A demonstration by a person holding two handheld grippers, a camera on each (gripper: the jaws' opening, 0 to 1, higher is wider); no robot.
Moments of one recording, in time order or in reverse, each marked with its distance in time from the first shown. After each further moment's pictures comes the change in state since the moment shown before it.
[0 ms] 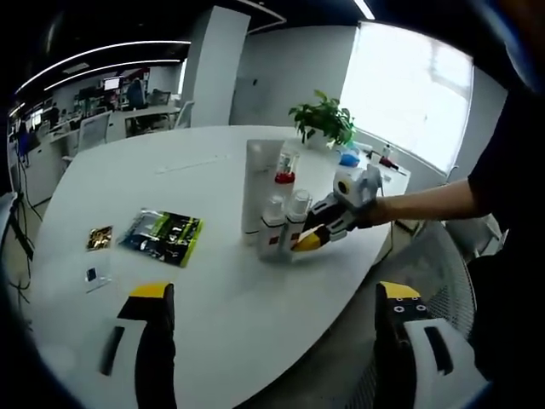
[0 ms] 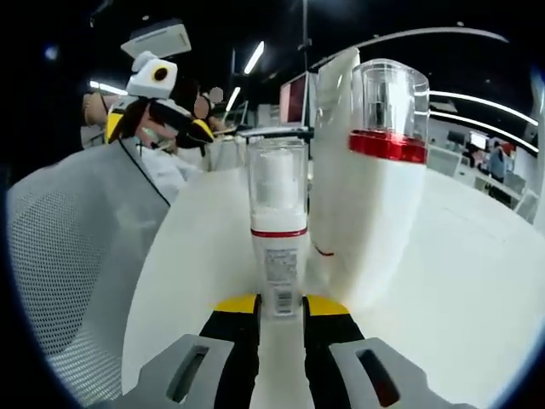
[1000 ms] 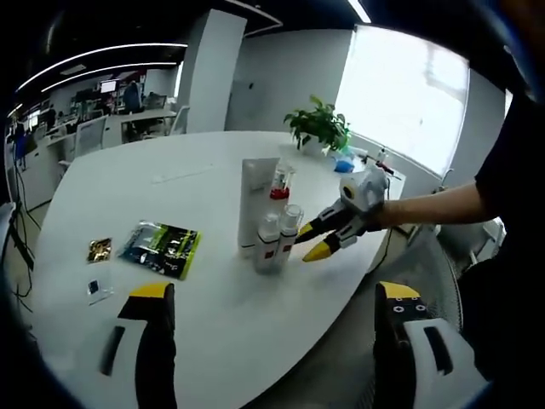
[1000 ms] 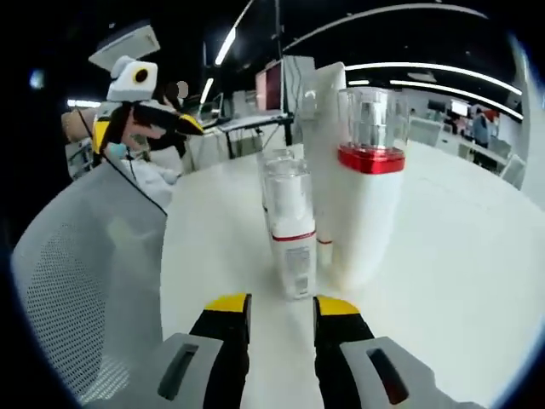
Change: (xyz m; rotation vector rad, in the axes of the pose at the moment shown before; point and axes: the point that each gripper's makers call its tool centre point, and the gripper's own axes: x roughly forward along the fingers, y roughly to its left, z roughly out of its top) left arm -0.008 -0.006 0.024 0.006 -0.022 -0.031; right arm -0.033 0.008 -0.008 0.206 0.140 -0.096
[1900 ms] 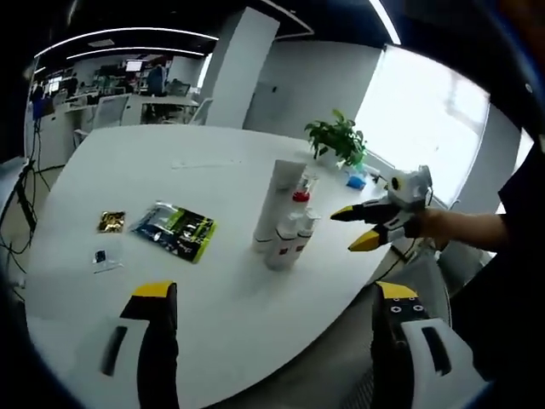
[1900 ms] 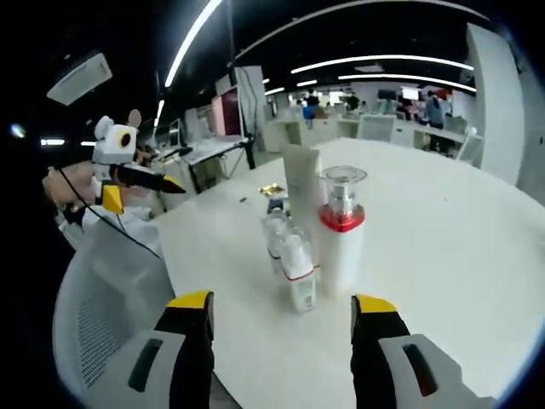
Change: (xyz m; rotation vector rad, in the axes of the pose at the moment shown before) left arm -0.025 0.030 -0.011 -0.170 -0.029 0.041; right arm -0.053 0.019 0.053 0.131 -0.092 -0.175
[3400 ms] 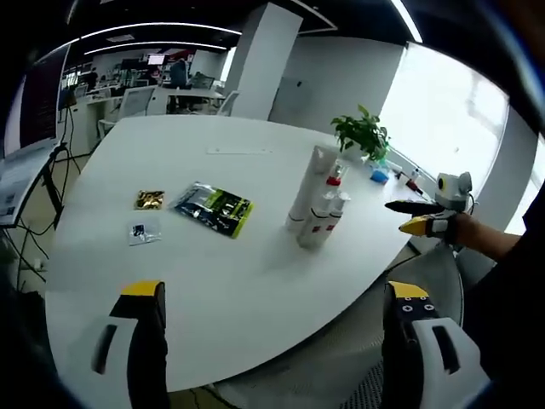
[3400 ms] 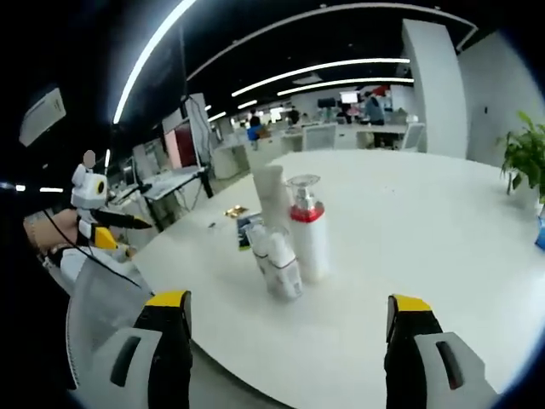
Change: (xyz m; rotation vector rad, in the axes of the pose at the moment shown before) left arm -0.033 0.031 -0.028 -0.028 0.041 0.117; right arm -0.047 0.001 -0.005 0.175 -0.135 -0.256
